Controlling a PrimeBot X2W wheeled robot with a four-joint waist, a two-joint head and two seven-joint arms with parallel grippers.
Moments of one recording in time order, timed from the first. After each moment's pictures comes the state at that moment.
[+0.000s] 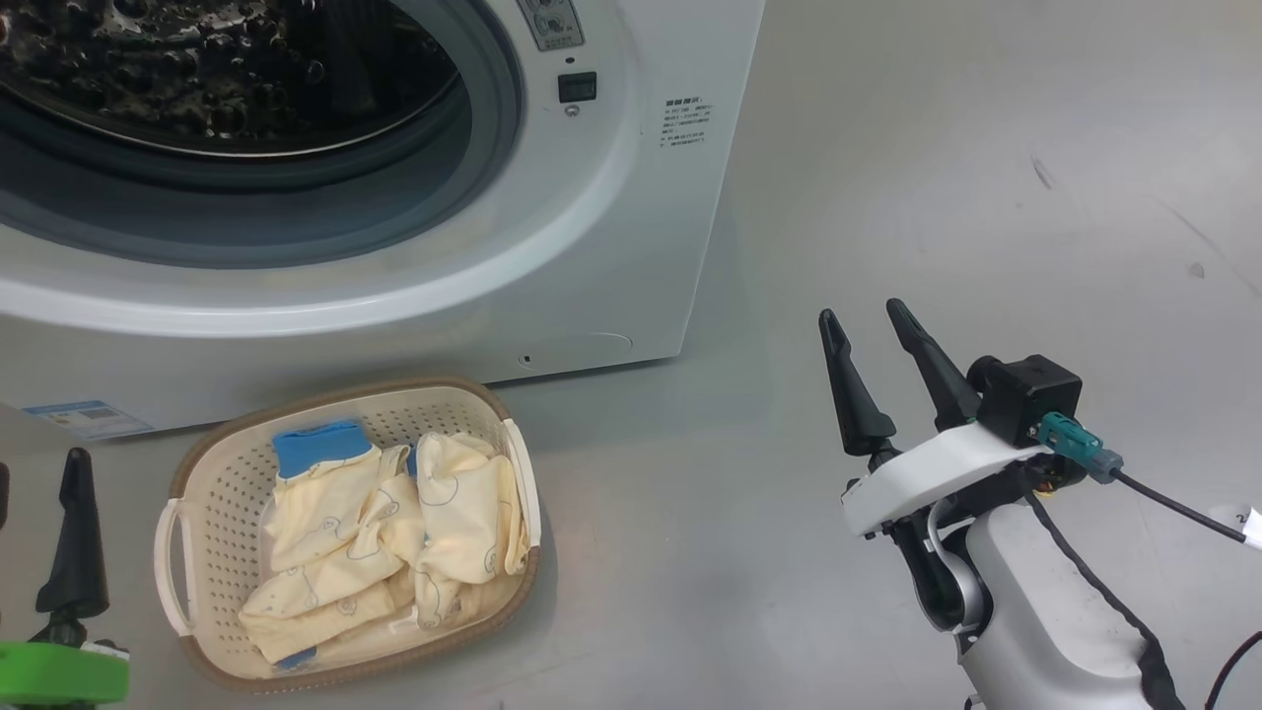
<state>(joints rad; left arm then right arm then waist) -0.02 0.44 -0.11 0.05 -0.69 -0.12 -0.25 -0.33 -0.10 0.40 0.33 0.47 0.09 -0.25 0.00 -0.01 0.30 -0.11</state>
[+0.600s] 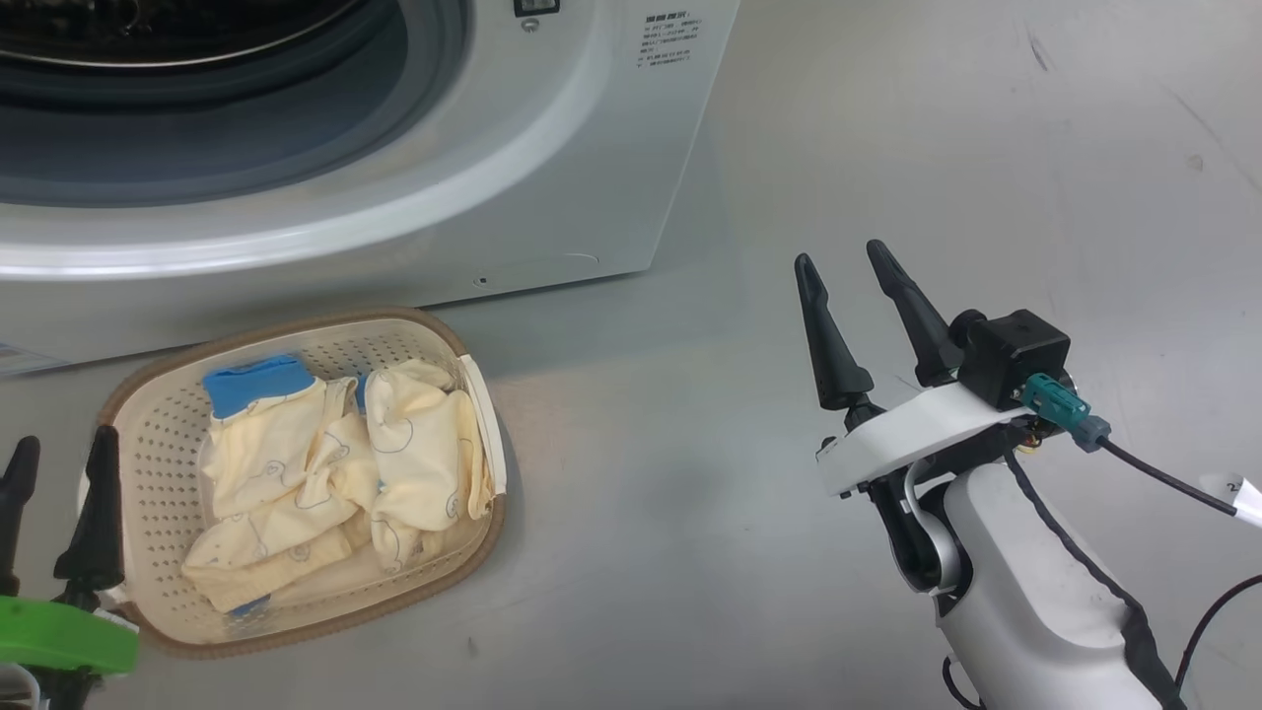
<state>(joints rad) -0.10 0.50 -0.21 0.10 -0.76 -0.12 -0.19 -0.39 -0.07 0.42 0.28 0.43 0.05 -0.25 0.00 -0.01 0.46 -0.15</state>
